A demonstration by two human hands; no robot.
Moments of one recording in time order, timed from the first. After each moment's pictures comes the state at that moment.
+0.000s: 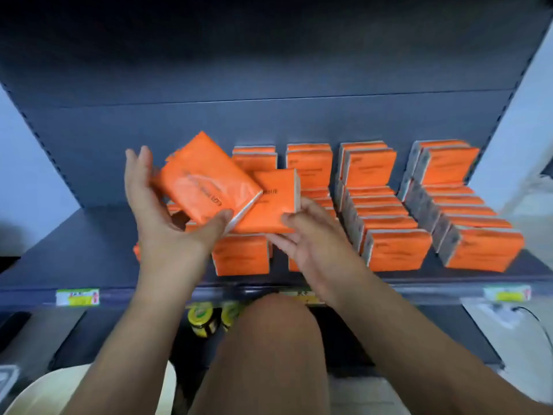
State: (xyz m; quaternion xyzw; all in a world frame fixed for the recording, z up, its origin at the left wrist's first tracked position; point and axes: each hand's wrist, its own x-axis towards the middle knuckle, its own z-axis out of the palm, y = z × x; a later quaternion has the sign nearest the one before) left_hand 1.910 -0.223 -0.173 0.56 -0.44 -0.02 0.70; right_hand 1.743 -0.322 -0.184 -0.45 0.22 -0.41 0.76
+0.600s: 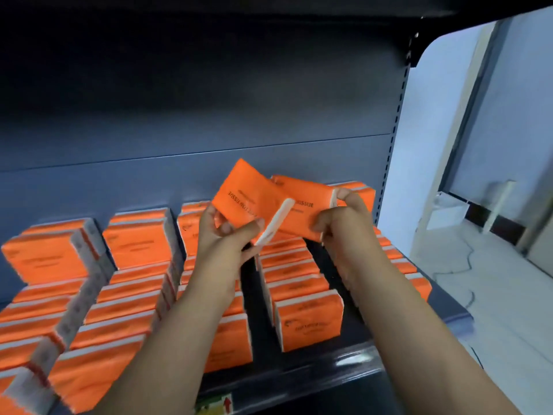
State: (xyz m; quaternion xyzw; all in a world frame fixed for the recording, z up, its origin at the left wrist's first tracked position) left_hand 1.772 -0.458 -0.160 0.44 -0.37 -0.40 0.72; right_hand 1.601 -0.503 -0.129 -0.44 0.38 -0.57 0.57
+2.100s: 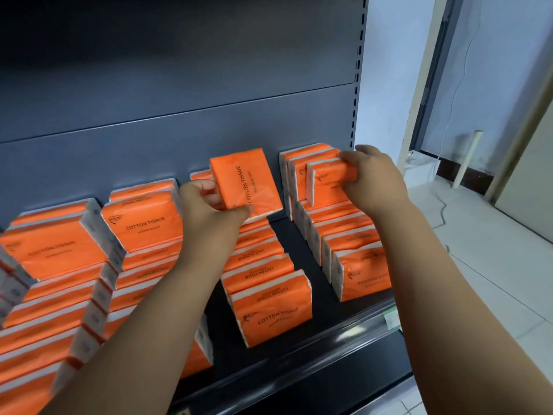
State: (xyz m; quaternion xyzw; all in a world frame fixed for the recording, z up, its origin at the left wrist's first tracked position) left_hand 1.737 -0.529 -0.194 0.59 -0.45 -0.23 0.63; right_hand 1.478 -0.629 -0.182 -0.72 0.59 -0.37 -0.02
